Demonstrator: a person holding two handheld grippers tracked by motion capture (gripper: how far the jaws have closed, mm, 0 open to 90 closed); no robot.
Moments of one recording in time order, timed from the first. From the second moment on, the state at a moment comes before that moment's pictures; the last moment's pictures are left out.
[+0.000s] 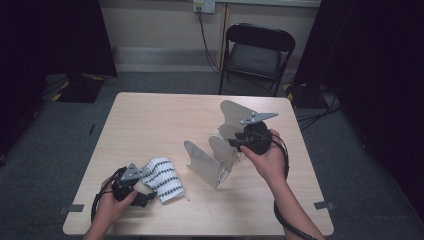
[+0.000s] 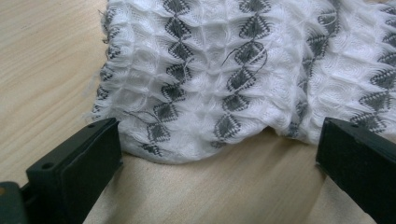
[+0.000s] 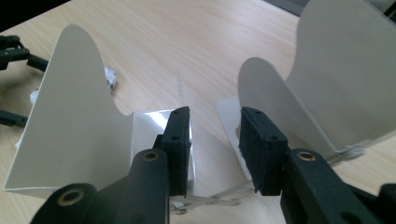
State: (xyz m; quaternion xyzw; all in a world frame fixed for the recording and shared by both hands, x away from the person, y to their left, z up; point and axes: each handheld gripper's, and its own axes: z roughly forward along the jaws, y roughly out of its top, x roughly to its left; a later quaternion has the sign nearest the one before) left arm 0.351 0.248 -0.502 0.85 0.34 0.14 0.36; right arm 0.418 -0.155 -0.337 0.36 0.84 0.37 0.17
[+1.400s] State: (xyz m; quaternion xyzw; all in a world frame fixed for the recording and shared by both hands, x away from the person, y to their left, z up) left arm 0.351 0.248 -0.502 0.85 0.34 0.14 0.36; right arm 0.421 -0.181 -0.358 0.44 0.81 0.34 0.19
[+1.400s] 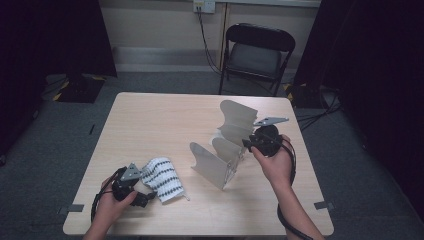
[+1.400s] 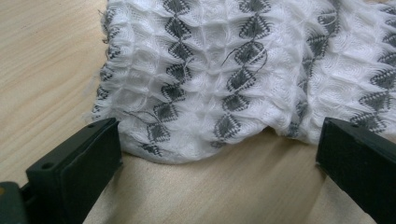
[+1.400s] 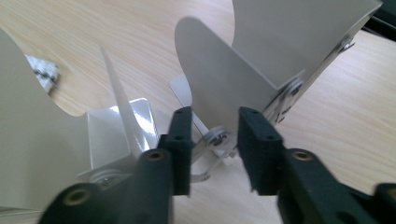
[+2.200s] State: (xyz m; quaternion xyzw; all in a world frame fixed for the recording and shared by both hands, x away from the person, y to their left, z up) left arm 0.351 0.248 -0.502 0.85 0.34 0.14 0.36; right arm 0.423 -0.198 -0.367 0.47 0.79 0.33 0.19
